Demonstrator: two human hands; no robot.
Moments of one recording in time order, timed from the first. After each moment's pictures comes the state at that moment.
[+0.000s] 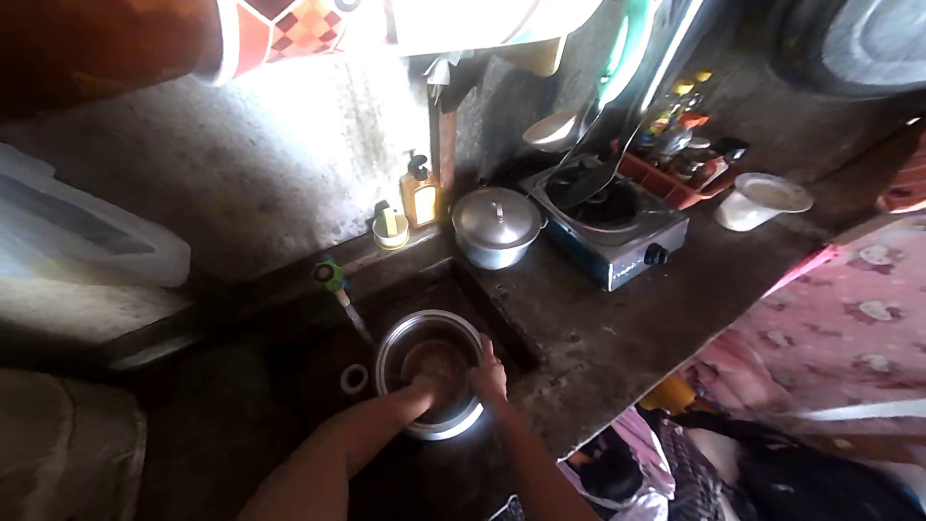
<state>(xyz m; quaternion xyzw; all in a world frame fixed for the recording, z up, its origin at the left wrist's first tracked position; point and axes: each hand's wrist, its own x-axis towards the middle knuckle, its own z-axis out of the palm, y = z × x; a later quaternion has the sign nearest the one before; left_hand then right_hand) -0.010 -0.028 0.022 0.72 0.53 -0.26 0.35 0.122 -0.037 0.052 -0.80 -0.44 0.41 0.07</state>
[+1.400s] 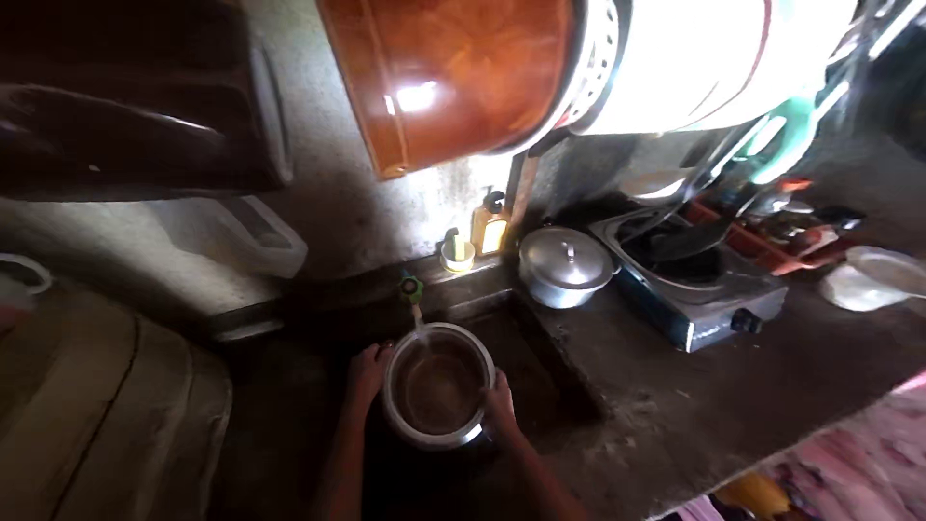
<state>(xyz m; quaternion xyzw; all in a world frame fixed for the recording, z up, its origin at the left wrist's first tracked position) -0.221 -0.038 0.115 0.47 0.80 0.19 0.31 0.027 -0.043 0.041 -0.62 -0.32 0.57 0.43</state>
